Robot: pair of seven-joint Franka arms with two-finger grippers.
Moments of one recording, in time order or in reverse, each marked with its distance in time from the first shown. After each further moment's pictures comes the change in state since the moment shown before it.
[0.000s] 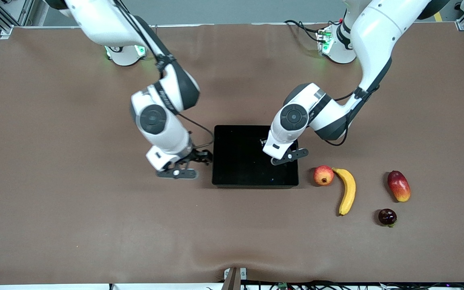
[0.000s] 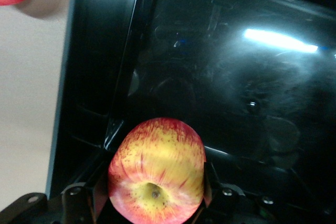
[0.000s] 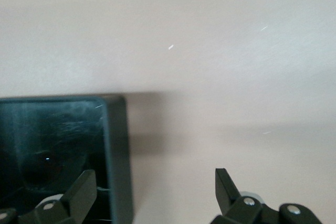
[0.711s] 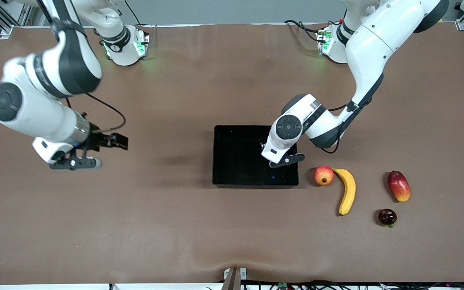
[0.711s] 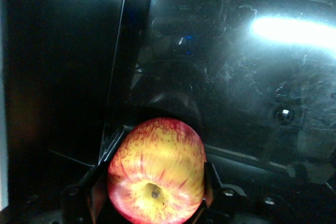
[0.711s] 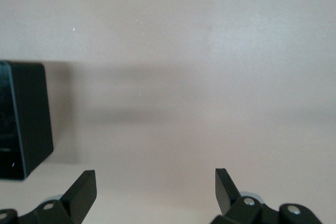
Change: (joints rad) left arm 0.000 0.072 0.002 0.003 0.055 0.023 0.000; right arm -0.285 -0.321 -0.008 -0.118 -0.002 -0.356 -0.332
